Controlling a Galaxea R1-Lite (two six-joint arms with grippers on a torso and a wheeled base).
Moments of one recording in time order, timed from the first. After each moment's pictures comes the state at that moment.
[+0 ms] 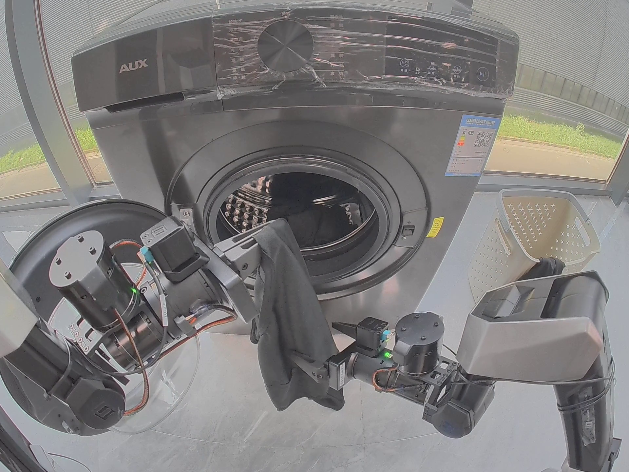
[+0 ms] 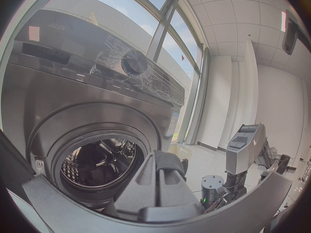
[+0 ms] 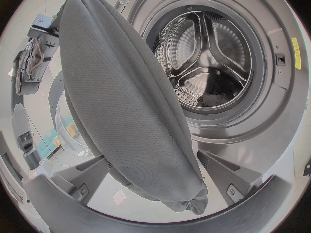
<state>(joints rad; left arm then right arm) -0.57 1.78 -0.47 -1.55 -0.26 -0.10 0.74 2.41 -0.73 -1.51 0.12 0.15</state>
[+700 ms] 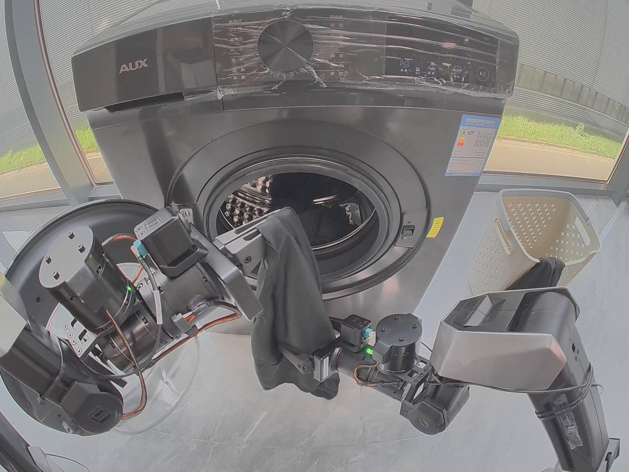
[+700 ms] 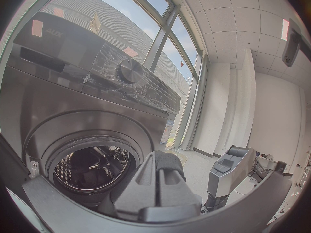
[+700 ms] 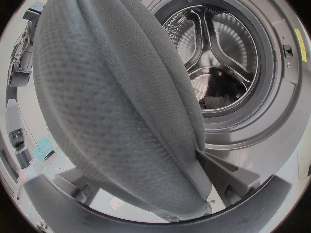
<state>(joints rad) -0.61 1.74 -0.48 -1.55 -0.24 -0.15 0.74 2.54 -0.90 -1.52 0.11 0.14</state>
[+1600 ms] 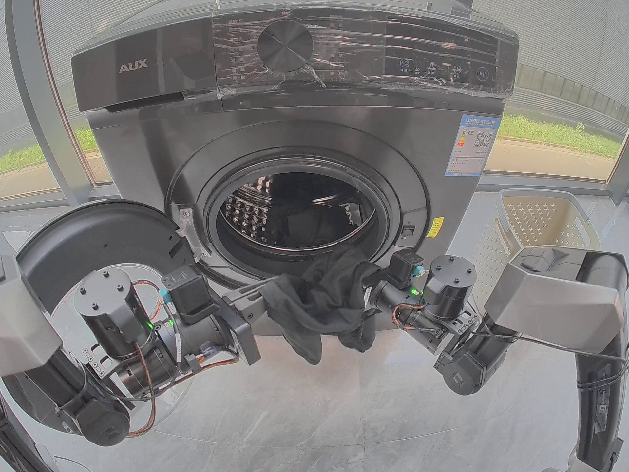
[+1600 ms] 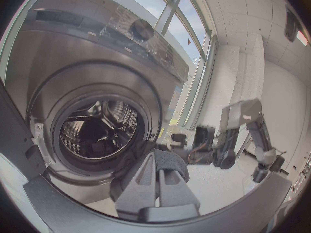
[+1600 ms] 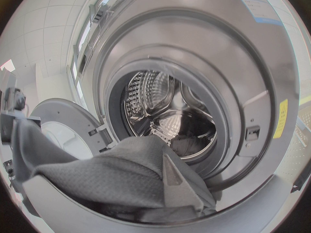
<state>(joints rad) -0.58 1.84 -0.34 -1.55 -0.25 -0.10 0.61 2.34 -0.88 -1.53 0.01 0.15</state>
